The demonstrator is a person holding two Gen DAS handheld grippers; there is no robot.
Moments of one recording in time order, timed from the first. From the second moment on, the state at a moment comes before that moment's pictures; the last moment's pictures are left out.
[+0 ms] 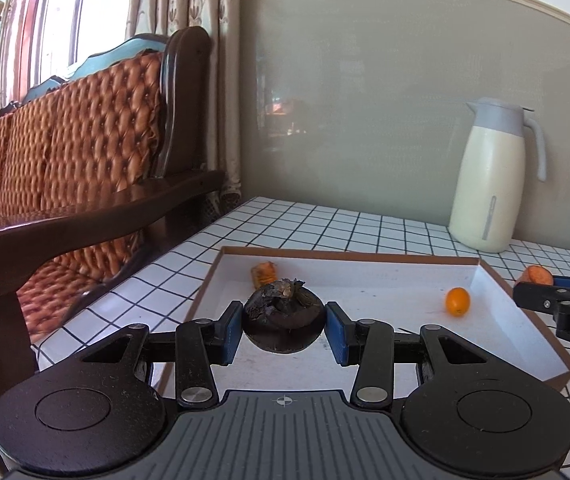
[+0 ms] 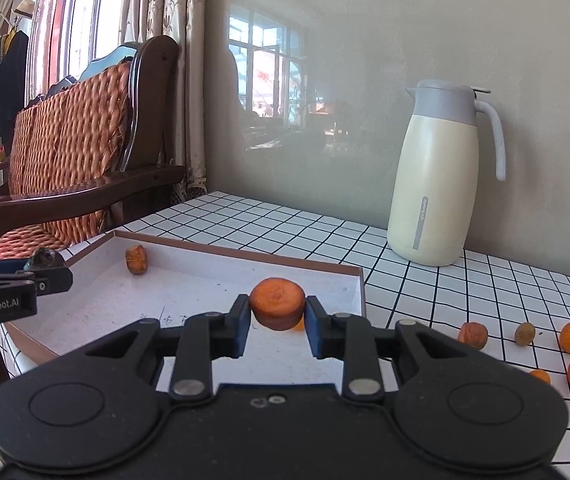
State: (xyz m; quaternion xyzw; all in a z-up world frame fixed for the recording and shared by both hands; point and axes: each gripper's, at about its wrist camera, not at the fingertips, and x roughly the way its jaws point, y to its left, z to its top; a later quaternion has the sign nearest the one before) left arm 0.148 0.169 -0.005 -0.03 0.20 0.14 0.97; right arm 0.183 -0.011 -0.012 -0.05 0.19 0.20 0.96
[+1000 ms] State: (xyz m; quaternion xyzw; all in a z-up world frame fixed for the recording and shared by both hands) left arm 0.190 0.211 -0.022 -0.05 0.23 0.17 0.96; right arm 0.239 0.004 -0.022 -0.07 0.22 0.19 0.96
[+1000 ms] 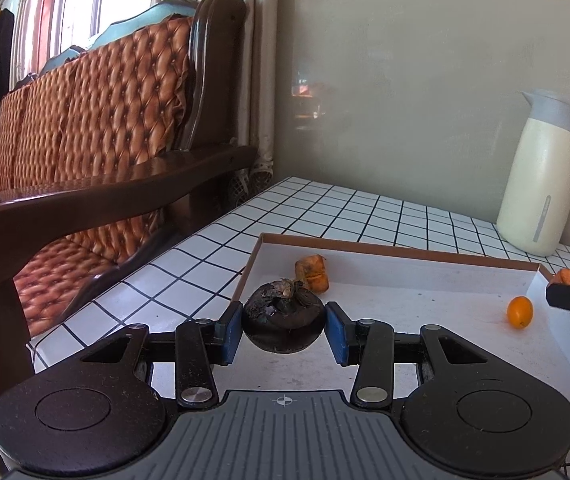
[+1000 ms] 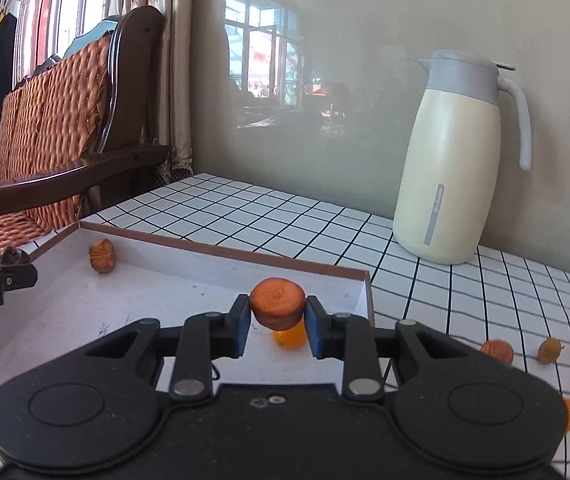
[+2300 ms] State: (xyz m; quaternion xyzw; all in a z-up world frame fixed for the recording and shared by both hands) left arm 0.168 0.182 -0.012 -0.01 0.18 0.20 0.96; right arm 0.217 -0.024 -0.023 -0.04 0.20 0.17 0.96
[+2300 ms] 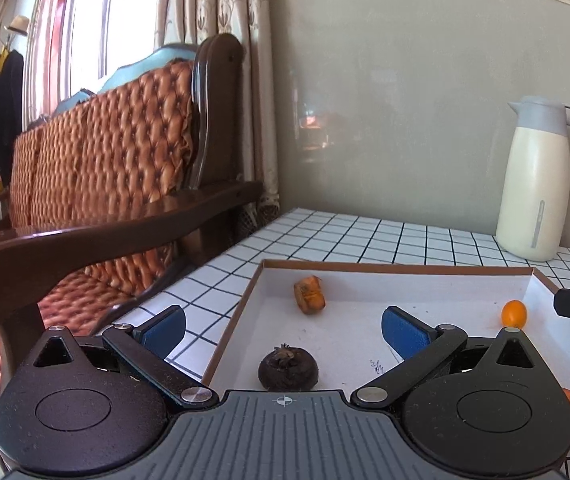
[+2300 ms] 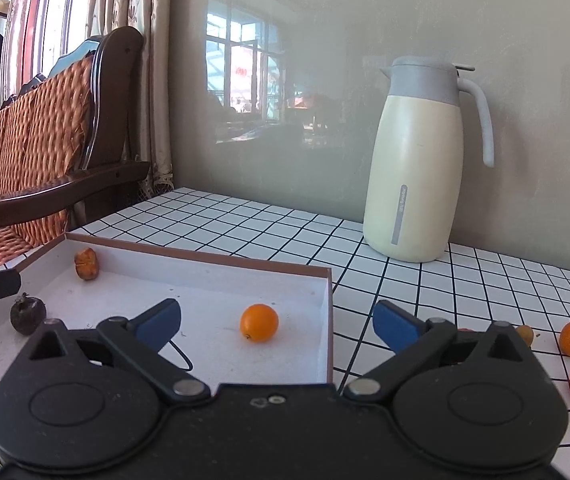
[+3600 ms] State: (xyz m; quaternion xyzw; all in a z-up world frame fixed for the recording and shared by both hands) left arm 0.126 0.070 0.005 -0.02 0.15 0.08 0.99; right arm 0.147 -0.127 -0.007 -0.06 0.17 0.12 0.98
